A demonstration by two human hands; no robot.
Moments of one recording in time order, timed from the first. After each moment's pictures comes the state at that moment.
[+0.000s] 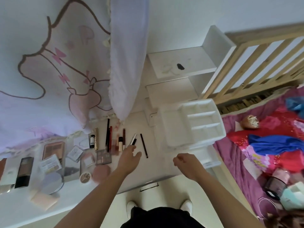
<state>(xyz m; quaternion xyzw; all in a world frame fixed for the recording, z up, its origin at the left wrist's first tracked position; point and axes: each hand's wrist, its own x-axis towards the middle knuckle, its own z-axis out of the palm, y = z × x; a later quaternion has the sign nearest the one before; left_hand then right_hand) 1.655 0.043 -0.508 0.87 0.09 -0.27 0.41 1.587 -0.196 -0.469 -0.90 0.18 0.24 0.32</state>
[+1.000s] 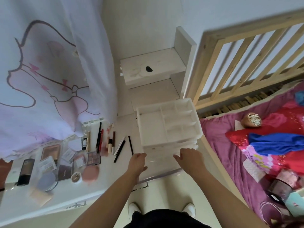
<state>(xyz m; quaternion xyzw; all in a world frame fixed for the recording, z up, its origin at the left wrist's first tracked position) 1.612 -0.071 -0.504 0.67 0.31 -0.28 0.61 1.585 -0.291 -0.499 -0.98 0.09 0.15 0.09</state>
